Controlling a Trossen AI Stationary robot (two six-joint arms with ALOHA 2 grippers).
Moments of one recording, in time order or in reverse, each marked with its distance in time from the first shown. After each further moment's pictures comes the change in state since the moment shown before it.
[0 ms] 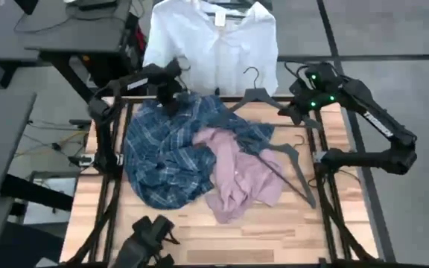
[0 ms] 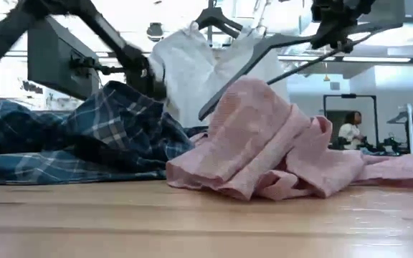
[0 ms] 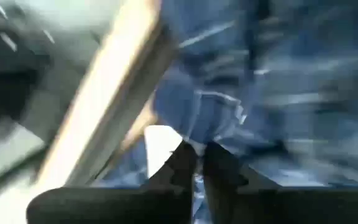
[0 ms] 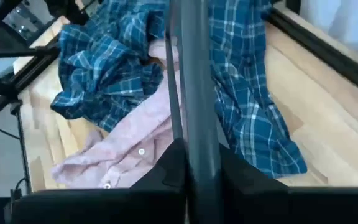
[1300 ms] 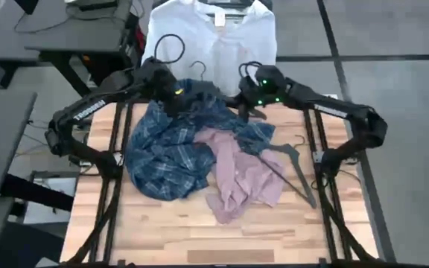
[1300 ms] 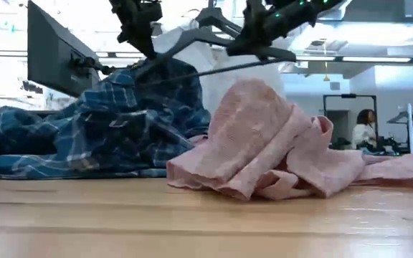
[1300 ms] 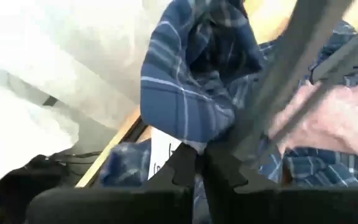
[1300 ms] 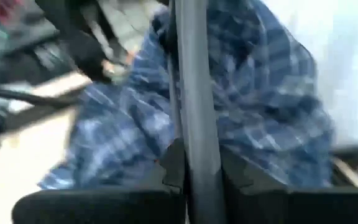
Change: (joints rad) left arm -0.293 -0.461 0.001 0.048 -0.049 -0.257; right arm 0.322 0.506 0.022 0.818 0.110 0.093
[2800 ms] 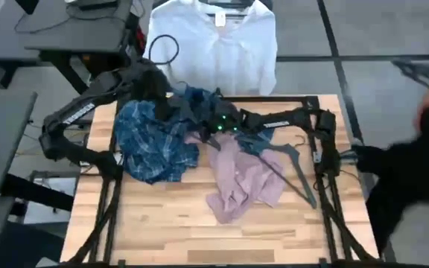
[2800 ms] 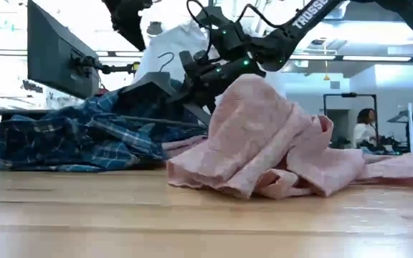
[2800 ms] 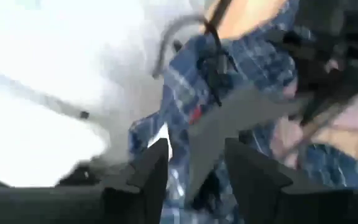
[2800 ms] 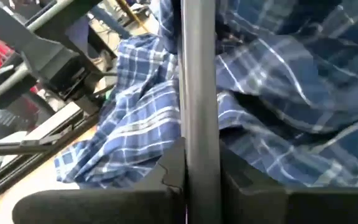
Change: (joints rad) left arm 0.024 -0.098 0.002 -0.181 -0.044 0.149; right arm 0.167 0.468 0.000 0.601 0.207 0.326
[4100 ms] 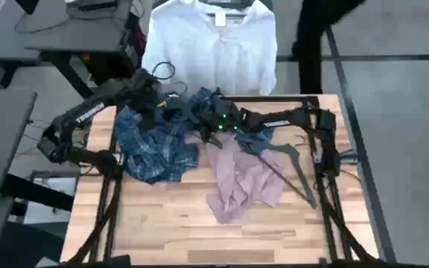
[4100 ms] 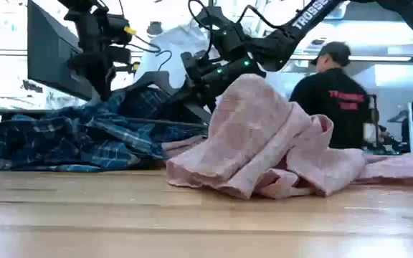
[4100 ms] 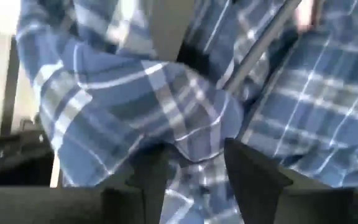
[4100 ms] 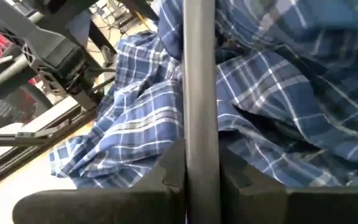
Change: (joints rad) left arm 0.253 0.000 -0.393 0.135 0.273 0.487; right arm 0.000 -0.002 0.000 -0.002 -0.022 -0.051
